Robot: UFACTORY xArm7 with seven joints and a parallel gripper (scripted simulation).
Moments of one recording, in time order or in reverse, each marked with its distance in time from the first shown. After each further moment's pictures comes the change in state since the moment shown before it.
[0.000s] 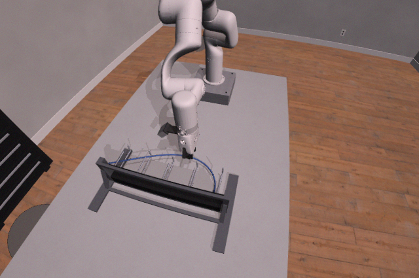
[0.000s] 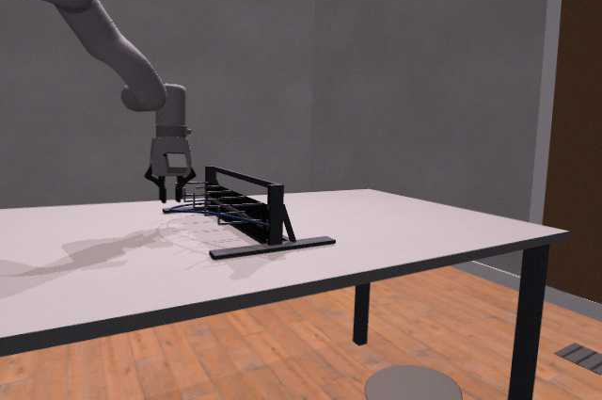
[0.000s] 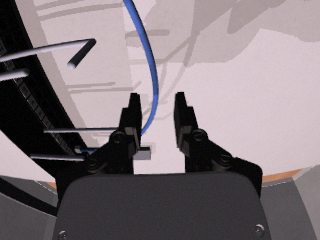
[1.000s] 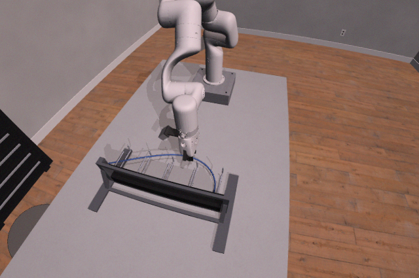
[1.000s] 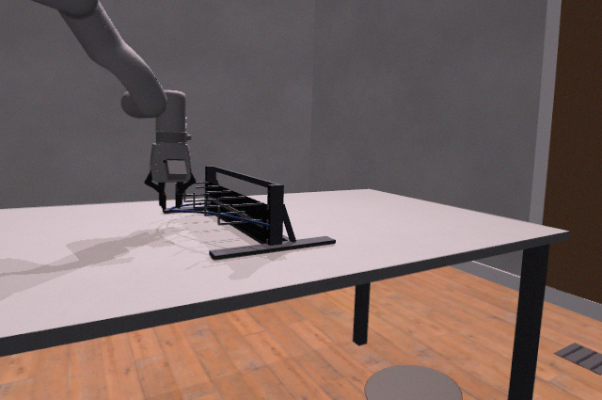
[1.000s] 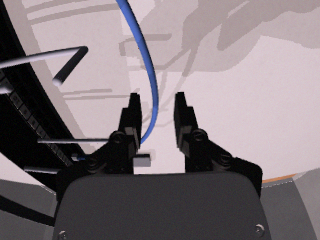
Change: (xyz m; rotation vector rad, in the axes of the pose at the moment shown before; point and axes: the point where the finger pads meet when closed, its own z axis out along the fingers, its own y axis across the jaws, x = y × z) arm 0.000 0.000 0.016 -0.001 0.000 0.000
